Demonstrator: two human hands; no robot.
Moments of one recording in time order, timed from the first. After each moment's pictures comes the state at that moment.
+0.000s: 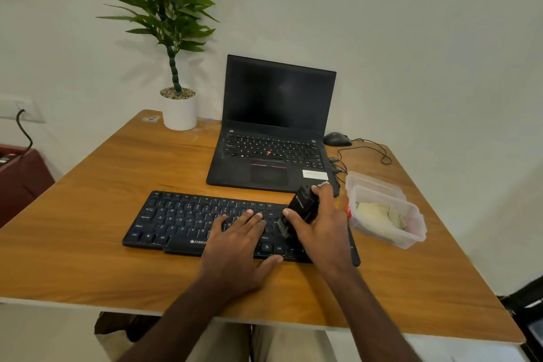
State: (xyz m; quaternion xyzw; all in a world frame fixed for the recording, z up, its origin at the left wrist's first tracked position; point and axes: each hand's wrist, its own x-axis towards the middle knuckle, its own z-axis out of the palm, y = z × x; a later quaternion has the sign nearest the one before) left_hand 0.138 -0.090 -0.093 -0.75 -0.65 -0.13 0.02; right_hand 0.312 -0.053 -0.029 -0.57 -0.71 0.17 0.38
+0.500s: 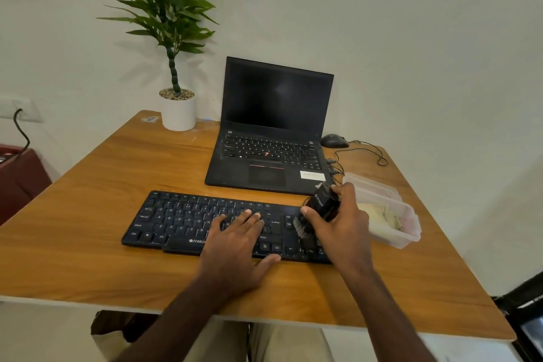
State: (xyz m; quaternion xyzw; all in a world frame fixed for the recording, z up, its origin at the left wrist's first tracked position) left_hand 0.139 -0.092 -0.083 -0.75 -0.65 -0.10 0.01; right_hand 0.340 -0.056 -0.023 -0.58 -0.68 0.16 0.42
